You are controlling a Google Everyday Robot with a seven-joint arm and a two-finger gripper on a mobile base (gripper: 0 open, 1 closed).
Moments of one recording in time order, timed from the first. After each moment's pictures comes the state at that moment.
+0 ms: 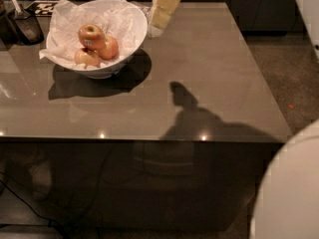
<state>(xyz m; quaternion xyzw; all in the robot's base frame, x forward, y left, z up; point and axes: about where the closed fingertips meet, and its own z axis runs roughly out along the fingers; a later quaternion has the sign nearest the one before) 0.615 -0.014 1.054 -0.65 0.71 0.05 0.27</state>
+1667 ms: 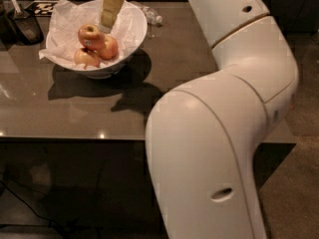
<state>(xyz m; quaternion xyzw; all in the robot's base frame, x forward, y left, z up) 0.698 0.105 1.023 -0.68 0.67 0.06 0.28</state>
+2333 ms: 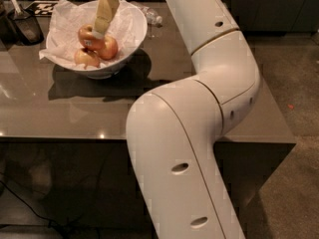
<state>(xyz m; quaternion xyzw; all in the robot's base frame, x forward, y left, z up) 0.727 0.128 0.992 -0.67 0.69 0.10 0.27</state>
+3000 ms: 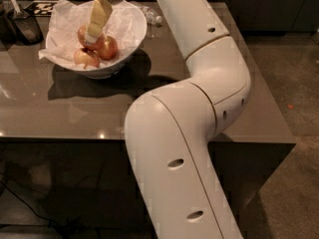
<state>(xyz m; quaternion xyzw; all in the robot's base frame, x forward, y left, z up) 0.739 0.150 0.975 -0.66 0.68 0.12 0.29</state>
